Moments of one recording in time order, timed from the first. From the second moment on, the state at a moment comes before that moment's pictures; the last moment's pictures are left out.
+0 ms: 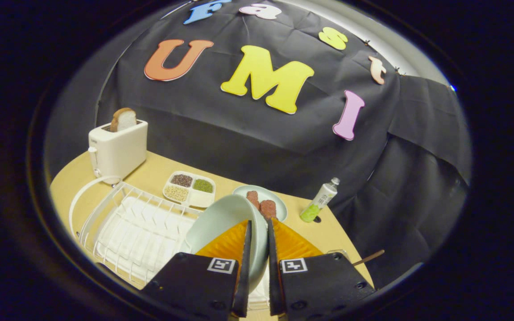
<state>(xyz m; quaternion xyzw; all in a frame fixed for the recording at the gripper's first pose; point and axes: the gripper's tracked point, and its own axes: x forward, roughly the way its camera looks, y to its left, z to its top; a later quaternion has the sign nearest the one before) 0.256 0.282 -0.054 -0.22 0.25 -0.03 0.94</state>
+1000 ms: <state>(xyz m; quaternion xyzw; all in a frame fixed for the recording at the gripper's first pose) 0.263 0.295 -0.017 -0.37 0.31 -0.06 0.87</state>
